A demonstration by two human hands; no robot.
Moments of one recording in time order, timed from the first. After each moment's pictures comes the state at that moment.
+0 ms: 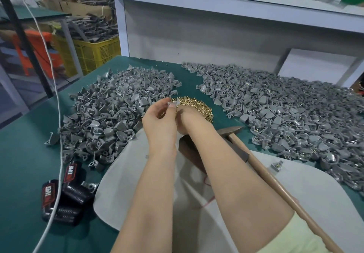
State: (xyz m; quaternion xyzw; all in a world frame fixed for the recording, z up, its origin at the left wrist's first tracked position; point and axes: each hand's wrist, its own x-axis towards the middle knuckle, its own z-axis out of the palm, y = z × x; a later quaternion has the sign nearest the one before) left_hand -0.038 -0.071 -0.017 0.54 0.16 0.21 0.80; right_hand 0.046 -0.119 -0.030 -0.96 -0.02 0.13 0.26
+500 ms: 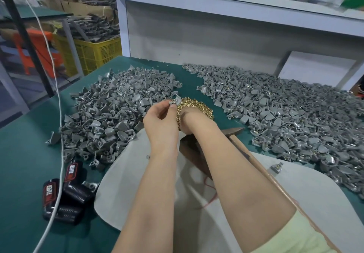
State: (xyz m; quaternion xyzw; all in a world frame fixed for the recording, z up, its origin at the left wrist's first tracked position) left_hand -0.035 -0.073 -0.019 0.54 0.16 0.24 0.79; right_hand 0.055 -0.127 -0.021 -0.99 -0.06 0.15 -0.02
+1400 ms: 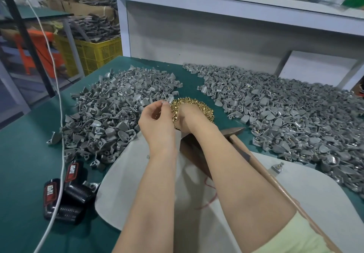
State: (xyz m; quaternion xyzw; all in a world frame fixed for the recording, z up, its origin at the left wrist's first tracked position) left_hand -0.031 -0.068 -0.021 0.49 0.21 0.25 0.81; right_hand 0.046 -0.127 -0.020 -0.99 -0.08 0.07 0.08
